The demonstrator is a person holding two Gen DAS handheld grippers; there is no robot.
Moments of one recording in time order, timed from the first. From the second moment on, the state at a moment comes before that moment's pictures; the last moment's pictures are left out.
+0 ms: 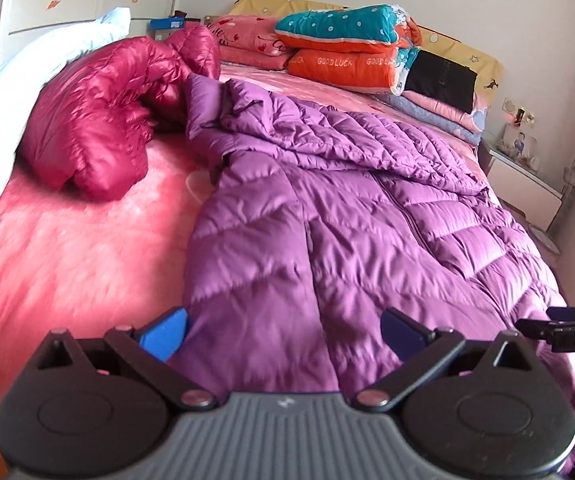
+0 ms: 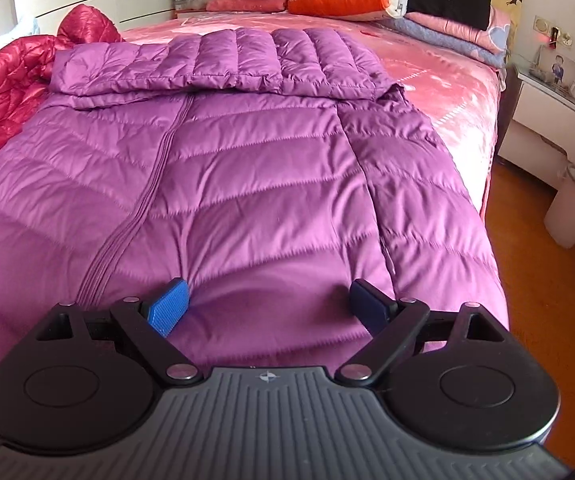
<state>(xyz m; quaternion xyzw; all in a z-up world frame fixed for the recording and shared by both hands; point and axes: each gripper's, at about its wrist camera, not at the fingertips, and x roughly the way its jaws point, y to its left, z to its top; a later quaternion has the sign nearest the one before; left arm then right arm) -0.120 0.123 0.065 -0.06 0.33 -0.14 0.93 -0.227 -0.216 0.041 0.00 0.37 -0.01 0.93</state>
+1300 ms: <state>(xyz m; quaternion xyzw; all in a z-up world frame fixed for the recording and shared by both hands) -0.133 0.143 0.051 -0.19 0.43 -0.21 0.86 -0.290 -0.442 -0.018 0.37 0.39 0.05 0.84</state>
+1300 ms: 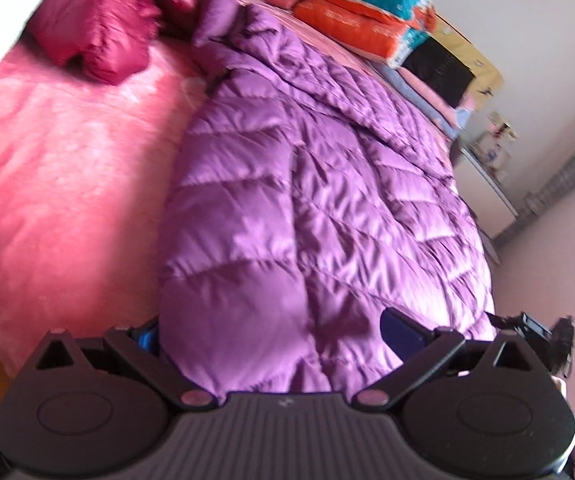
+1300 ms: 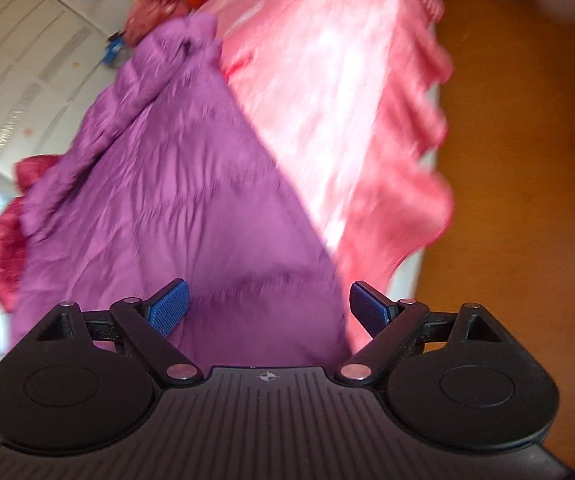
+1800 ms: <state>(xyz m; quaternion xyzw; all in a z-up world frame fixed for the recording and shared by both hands) -0.122 0.131 0.043 -0.26 0.46 -0.28 0.80 -0.304 -0.469 -0.039 0.49 0.35 0.18 0.78</state>
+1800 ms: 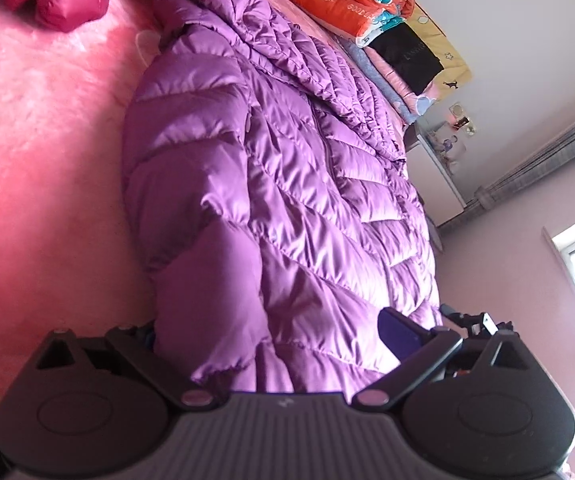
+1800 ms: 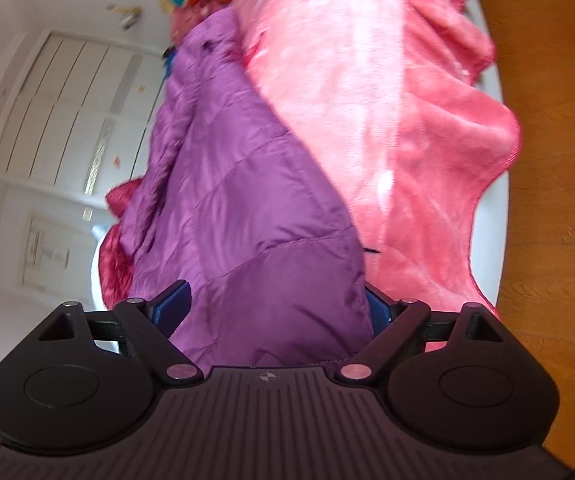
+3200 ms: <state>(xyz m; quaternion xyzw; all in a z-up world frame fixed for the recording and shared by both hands) 0.030 0.140 0.131 -0.48 0.26 -0.35 0.76 -0.142 -0.417 0.164 0.43 0.15 0.18 0.87</state>
